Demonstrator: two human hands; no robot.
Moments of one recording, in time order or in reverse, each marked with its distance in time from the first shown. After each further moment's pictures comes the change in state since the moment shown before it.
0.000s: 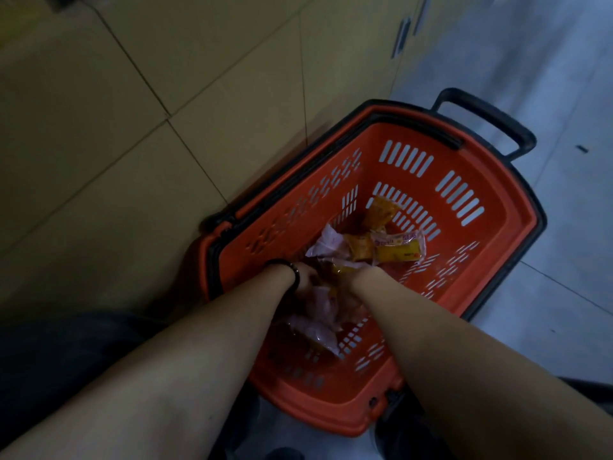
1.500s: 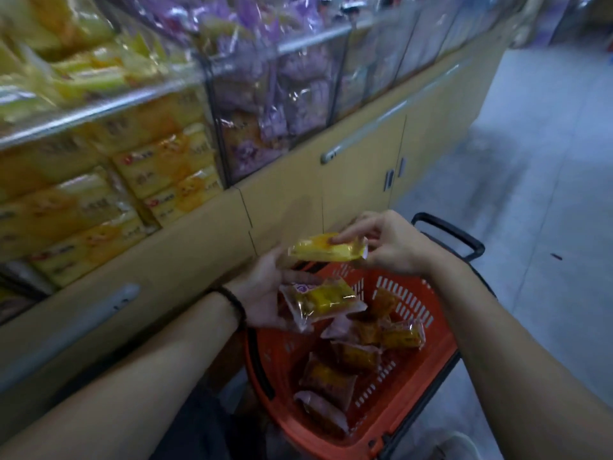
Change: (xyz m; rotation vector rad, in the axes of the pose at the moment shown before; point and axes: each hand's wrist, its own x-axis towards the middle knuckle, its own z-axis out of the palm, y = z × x) left_hand -0.239 0.011 -0.069 -1.471 0.162 0.204; right_hand -0.310 -0.020 -0.150 0.550 0.884 -0.598
